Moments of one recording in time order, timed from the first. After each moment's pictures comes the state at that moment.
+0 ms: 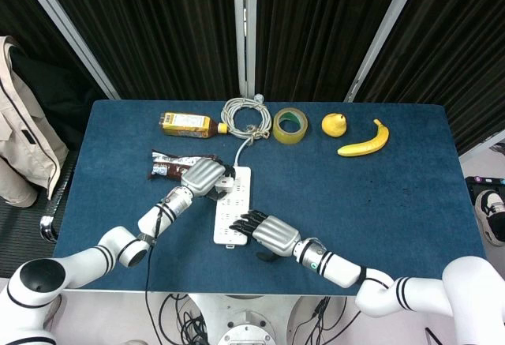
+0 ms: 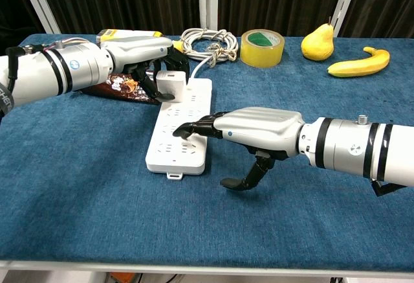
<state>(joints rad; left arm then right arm) -0.97 -1.75 -0.13 -0.96 1.45 0.79 -0.27 0.85 -1.65 -0.01 -1.38 -1.59 0.80 0.13</state>
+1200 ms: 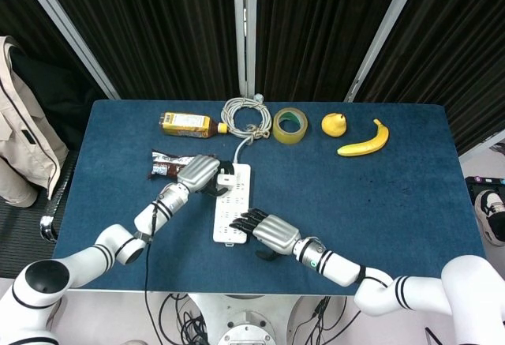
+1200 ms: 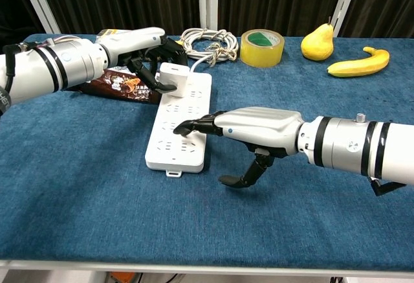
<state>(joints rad) -0.96 -1.77 -0.11 -0.87 1.49 0.86 -0.58 0.86 -1.65 -0.02 -1.38 -1.55 0.78 0.16</state>
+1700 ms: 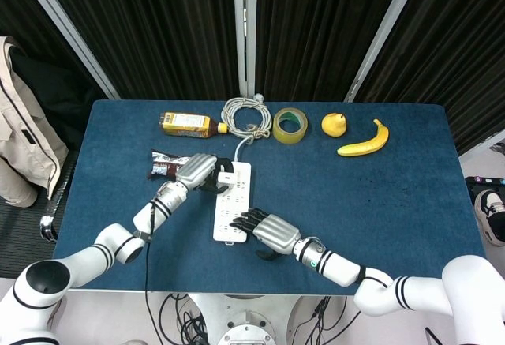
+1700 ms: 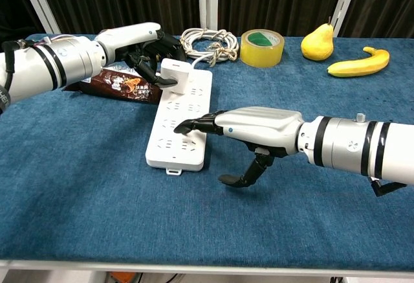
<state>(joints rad) -0.96 -1.77 -0.11 -0.84 1.49 0.87 -0.71 0.86 -1.64 -0.01 -1.39 -1.54 0.77 0.15</state>
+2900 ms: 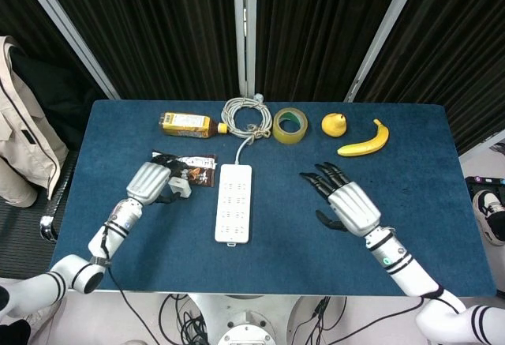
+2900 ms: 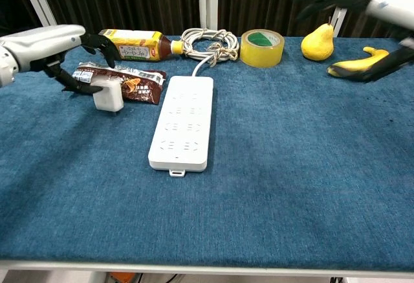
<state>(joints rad) -0.72 -1.54 -0.06 -1.18 1.38 1.03 -0.12 0.58 -1.27 0.01 -1.62 -1.57 1.28 0.05</state>
